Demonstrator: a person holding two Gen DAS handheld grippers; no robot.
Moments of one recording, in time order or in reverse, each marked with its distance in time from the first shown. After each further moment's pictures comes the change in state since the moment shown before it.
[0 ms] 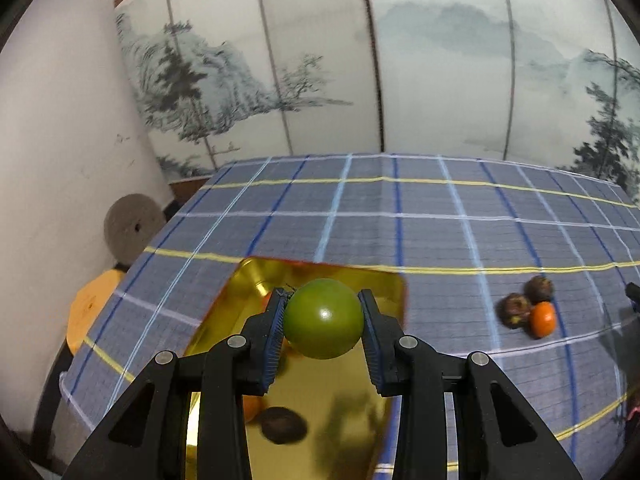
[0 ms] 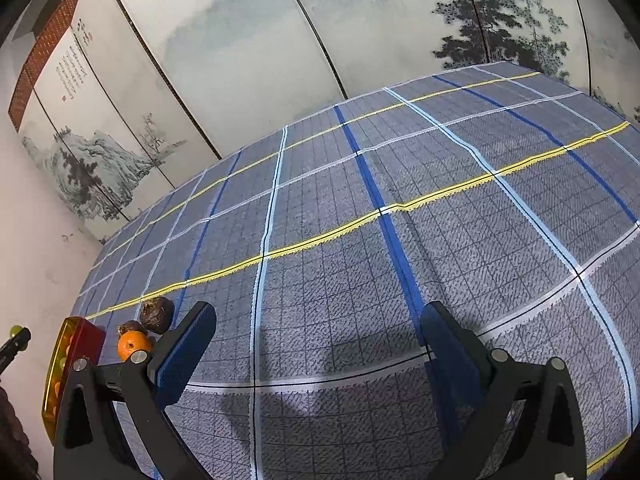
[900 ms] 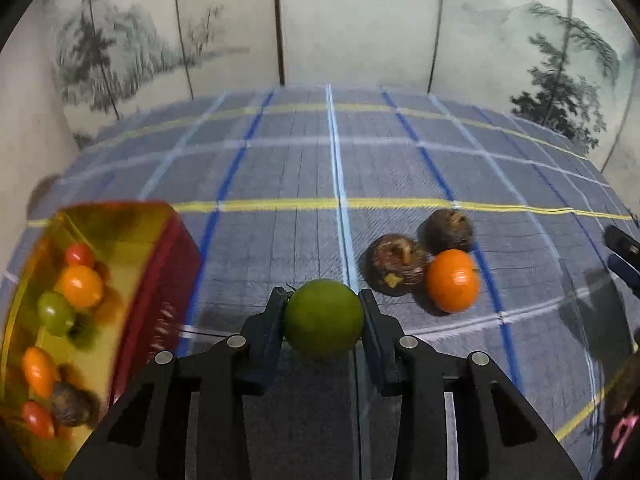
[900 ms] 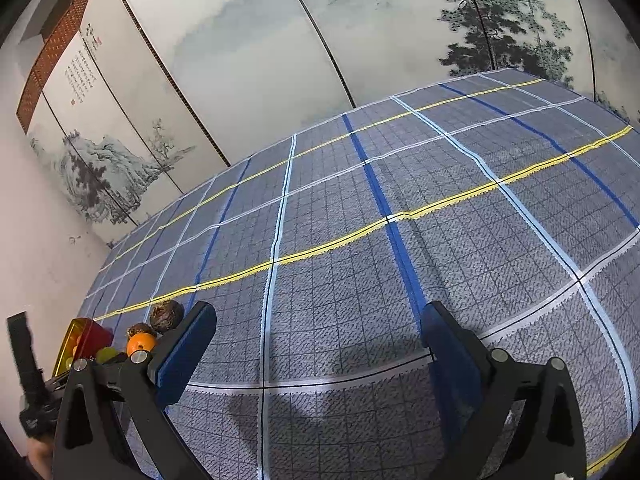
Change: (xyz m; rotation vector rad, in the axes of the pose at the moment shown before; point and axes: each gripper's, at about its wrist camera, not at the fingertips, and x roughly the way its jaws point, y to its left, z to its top) left arm 0.058 -0.137 -0.039 0.086 0.121 -0.268; right arm -0.007 0.002 0.000 -0.006 -0.032 0.030
